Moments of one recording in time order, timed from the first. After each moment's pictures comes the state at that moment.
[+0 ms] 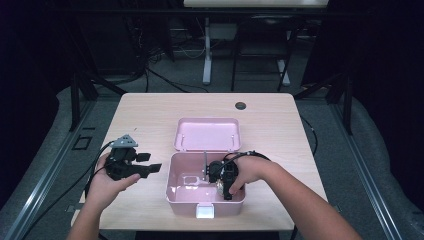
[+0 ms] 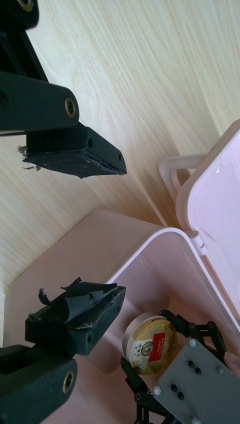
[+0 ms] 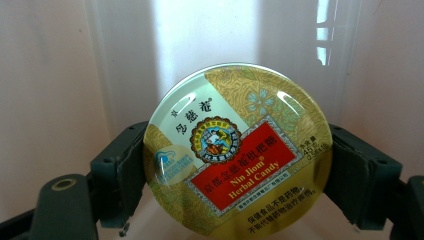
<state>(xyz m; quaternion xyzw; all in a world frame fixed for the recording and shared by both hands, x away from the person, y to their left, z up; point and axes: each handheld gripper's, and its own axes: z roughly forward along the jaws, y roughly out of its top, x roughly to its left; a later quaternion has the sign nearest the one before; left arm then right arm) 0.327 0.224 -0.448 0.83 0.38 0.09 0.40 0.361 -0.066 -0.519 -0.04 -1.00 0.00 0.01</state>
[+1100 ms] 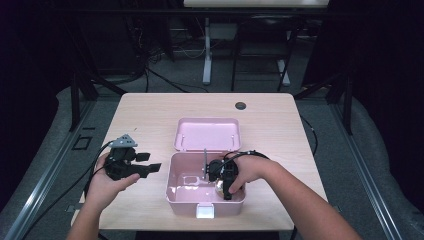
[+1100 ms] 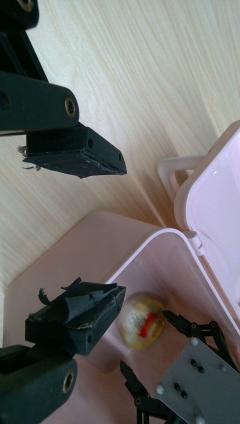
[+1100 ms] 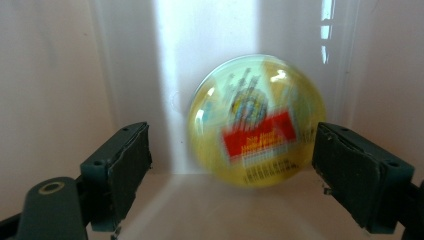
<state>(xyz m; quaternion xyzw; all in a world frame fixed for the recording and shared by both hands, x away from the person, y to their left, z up) 0.326 0.225 -0.446 0.83 0.38 0.09 0.40 0.363 -0.066 -0.516 -0.05 -1.00 -0.01 0.02</state>
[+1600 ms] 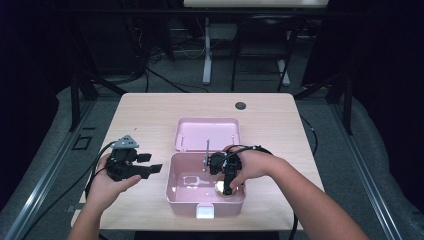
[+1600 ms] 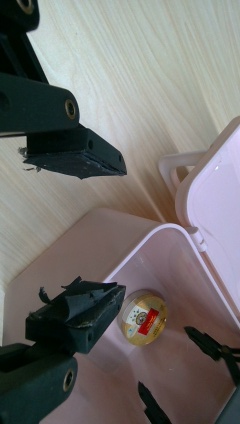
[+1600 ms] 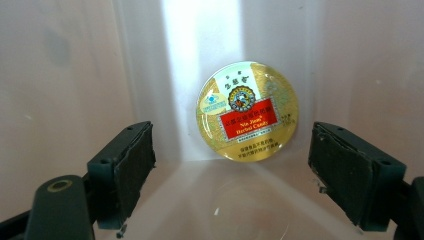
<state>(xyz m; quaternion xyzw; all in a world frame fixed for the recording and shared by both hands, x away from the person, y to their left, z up) 0.325 0.221 -0.448 0.83 0.38 0.09 0.40 0.360 -0.072 -0.477 -0.07 -1.00 -0.04 0.01</state>
